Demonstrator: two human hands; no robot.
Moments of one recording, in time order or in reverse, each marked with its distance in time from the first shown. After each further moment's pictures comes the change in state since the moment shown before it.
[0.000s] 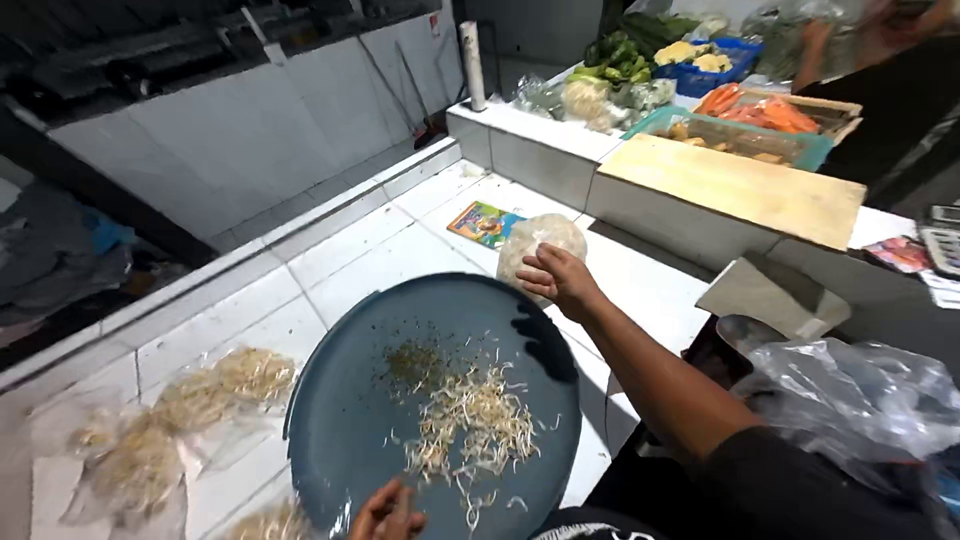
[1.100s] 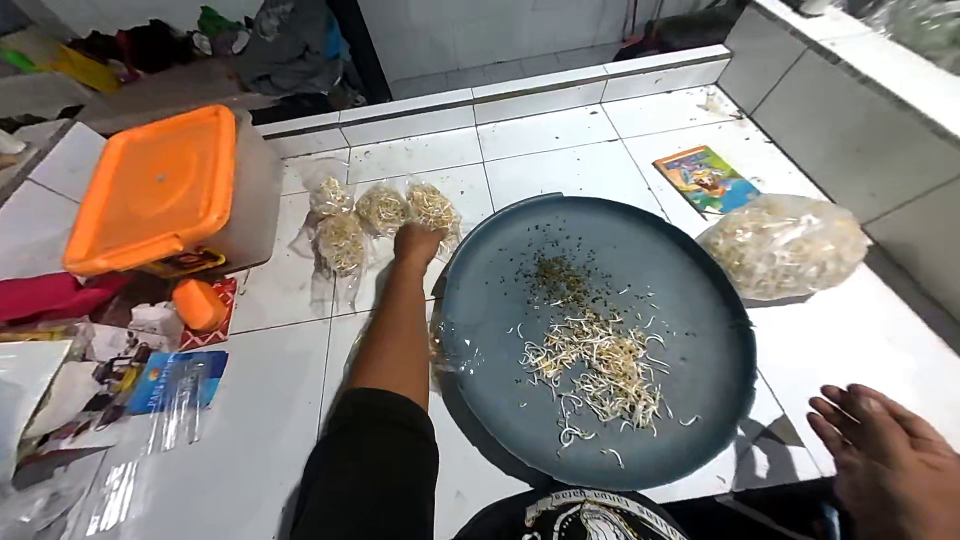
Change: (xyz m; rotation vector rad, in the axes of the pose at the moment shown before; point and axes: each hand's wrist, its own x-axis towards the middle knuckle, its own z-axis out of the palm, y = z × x) left_hand 0.259 -0.052 -0.175 0.568 0.250 -0.478; right_hand -0.161 0.052 -0.062 -0.309 0.357 -0.048
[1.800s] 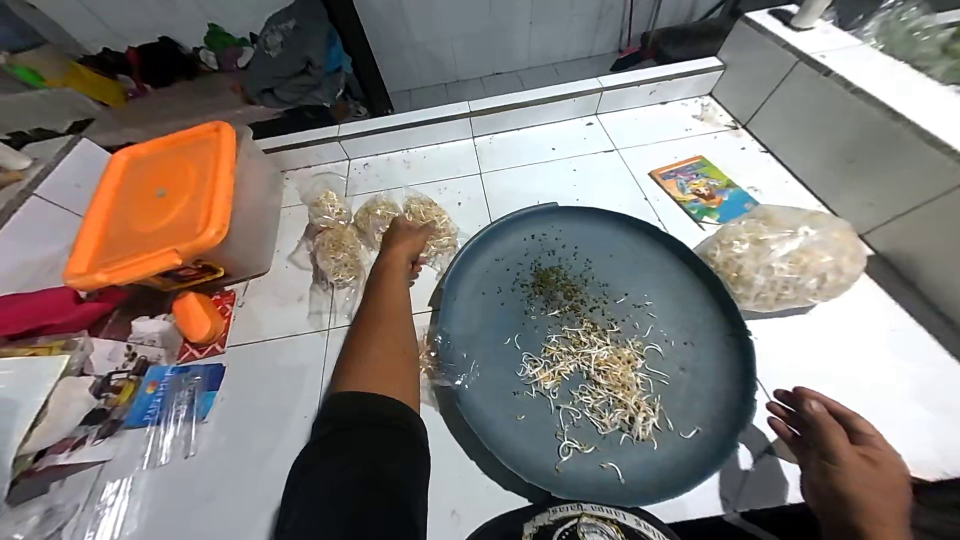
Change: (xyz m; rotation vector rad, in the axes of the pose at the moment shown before) left_hand 0.010 0.014 -0.019 -0.254 -0.040 -0.162; right_hand 0.005 0.022 0.020 -0.054 -0.093 0.009
